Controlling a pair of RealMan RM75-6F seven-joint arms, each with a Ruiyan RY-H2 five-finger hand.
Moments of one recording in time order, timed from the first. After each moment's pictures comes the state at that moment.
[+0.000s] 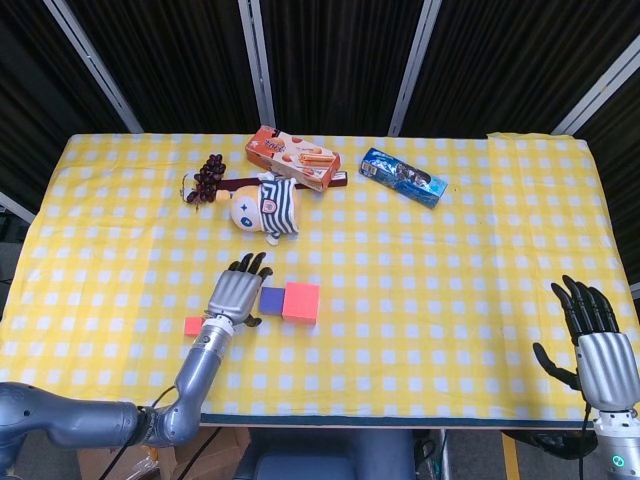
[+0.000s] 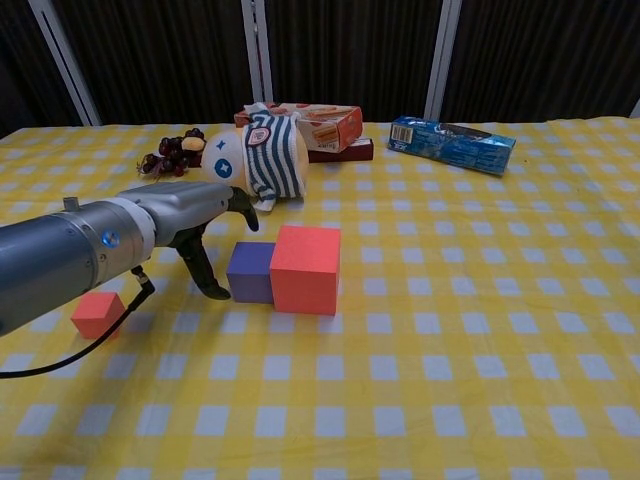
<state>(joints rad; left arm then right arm) -0.88 -1.72 -0.20 -1.62 0.60 1.16 0.82 0.06 -1.16 0.07 -1.54 -1.62 1.61 0.13</state>
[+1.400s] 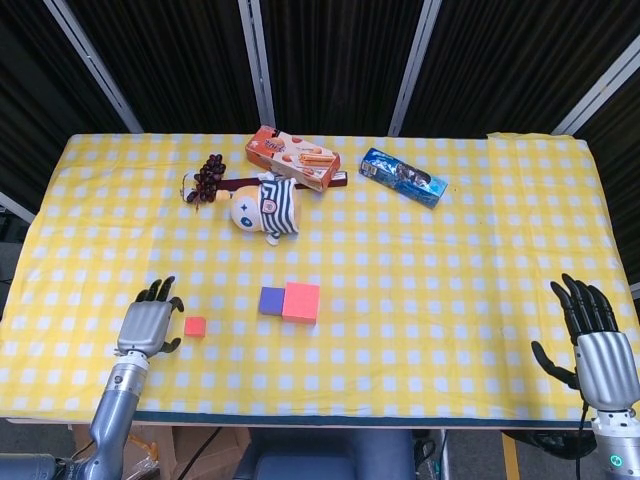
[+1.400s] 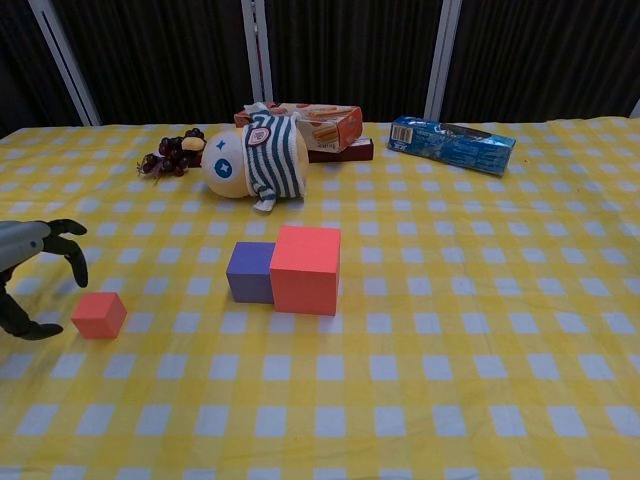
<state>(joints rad) -0.57 -1.51 0.02 -1.76 0.78 1.34 0.67 0.06 -1.17 0.07 -1.54 -1.62 1.63 0.13</state>
